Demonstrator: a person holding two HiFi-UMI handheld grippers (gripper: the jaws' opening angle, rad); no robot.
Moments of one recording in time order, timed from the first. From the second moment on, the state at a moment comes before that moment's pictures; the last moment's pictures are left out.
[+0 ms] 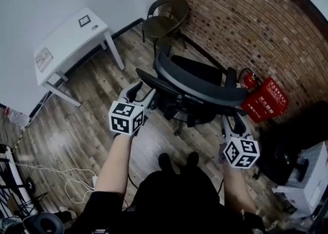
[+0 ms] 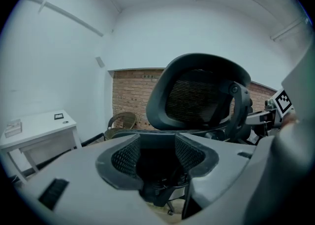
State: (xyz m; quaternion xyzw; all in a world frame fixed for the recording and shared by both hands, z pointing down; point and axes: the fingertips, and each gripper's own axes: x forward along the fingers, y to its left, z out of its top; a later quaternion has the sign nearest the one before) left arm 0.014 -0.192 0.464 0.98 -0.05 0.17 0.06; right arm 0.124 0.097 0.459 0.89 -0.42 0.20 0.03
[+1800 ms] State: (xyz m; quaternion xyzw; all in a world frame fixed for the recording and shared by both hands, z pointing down) left arm 0.057 -0.064 0.491 0.95 -0.24 0.19 0.11; right arm 0.282 0.197 0.472 0.83 -0.52 0.20 0.04
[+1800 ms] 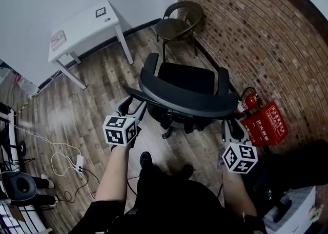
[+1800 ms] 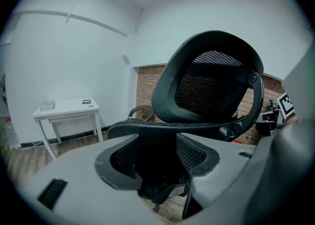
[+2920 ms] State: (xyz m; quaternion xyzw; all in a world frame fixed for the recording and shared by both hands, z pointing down) left arm 0.092 0.022 0.492 0.90 -0.36 0.16 0.17; right arm 0.399 0.216 0.475 0.76 -0.62 0.20 0.05
